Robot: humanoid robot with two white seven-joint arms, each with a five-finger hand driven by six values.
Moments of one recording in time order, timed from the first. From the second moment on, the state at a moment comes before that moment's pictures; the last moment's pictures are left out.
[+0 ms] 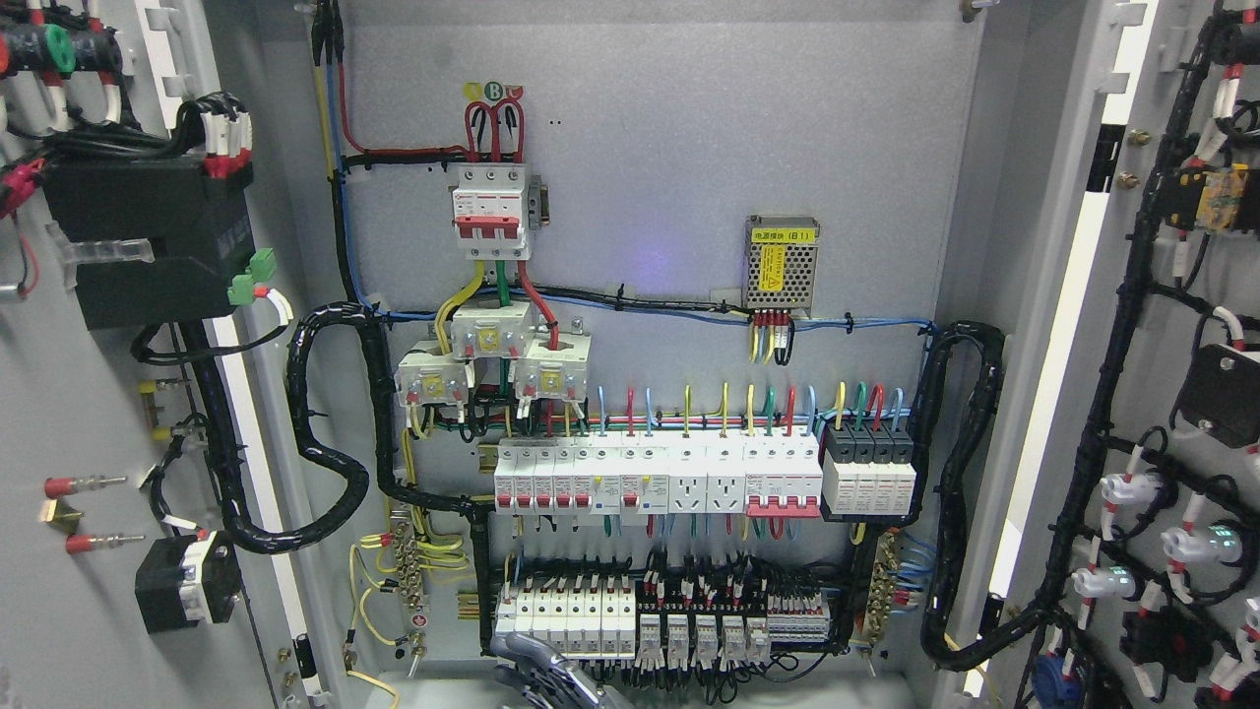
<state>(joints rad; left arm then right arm) 0.20 0.00 0.07 -0.16 -0.06 -0.19 -0.30 -0.31 -0.09 0.60 -1.61 -0.66 -0.15 0.33</state>
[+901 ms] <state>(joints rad) 0.55 0.08 -0.16 -1.09 0.02 -0.71 -0.30 -0.06 -0.22 0.53 -1.75 -0.61 -0.31 0.32</state>
